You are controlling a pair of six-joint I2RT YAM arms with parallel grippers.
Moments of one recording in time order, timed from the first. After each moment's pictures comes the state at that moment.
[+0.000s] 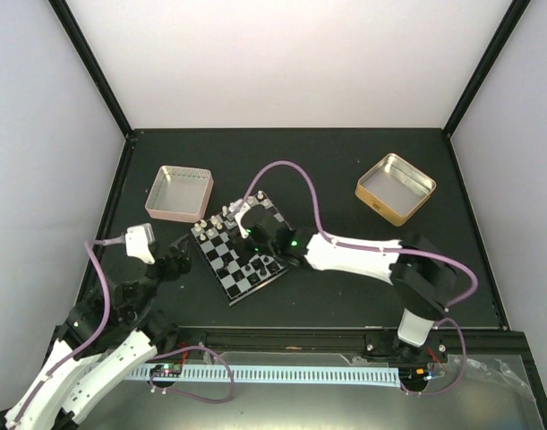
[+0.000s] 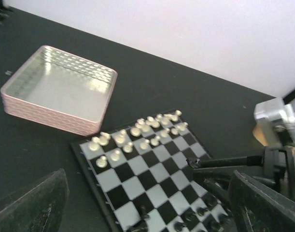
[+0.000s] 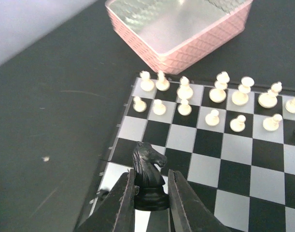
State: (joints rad) left arm -0.68 0.26 0.72 -0.87 -0.47 -0.61; right arm 1.10 1.80 1.26 -0.14 0.13 0.28
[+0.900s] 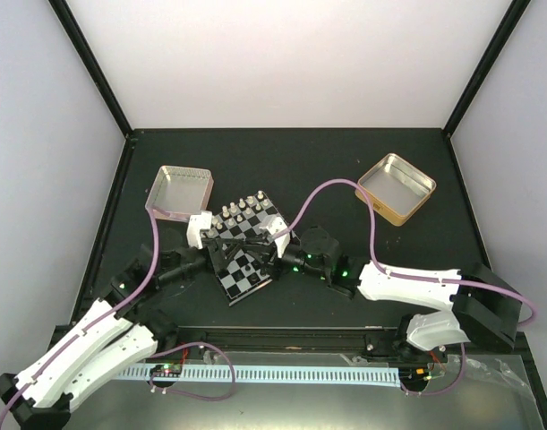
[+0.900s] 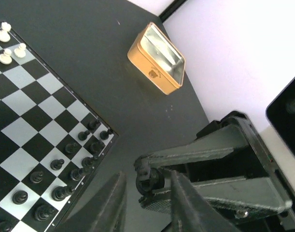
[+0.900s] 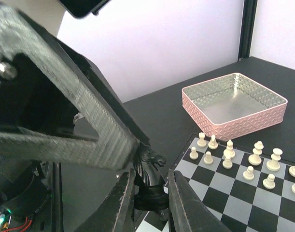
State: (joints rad) left arm -0.67 0.56 0.62 -0.42 0.21 -0.77; right arm 1.09 1.34 0.69 0.48 -0.12 0.15
